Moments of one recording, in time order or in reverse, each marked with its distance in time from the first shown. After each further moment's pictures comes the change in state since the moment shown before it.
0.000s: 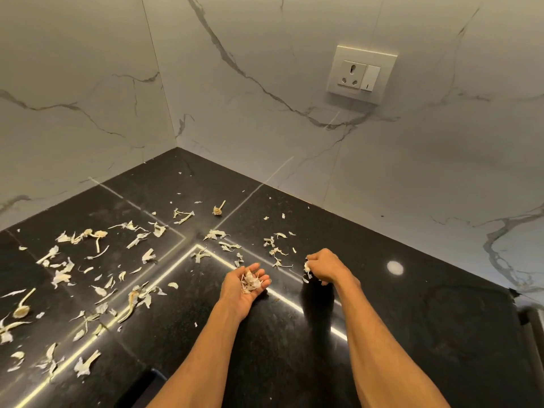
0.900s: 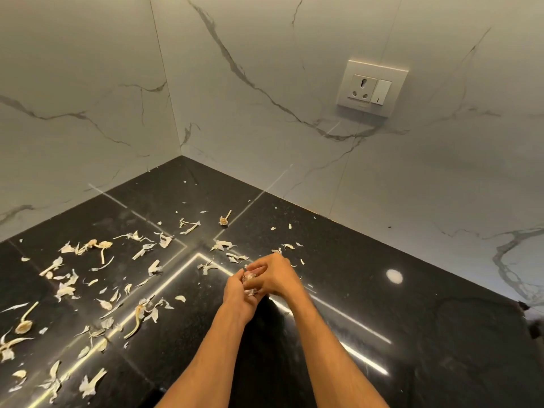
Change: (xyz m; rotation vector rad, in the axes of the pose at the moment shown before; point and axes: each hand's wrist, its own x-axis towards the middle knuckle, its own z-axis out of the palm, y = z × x) left_hand 0.005 0.023 -0.003 -0.065 0.057 0.011; right_hand -0.029 -0.105 0.068 0.313 -0.109 -0.221
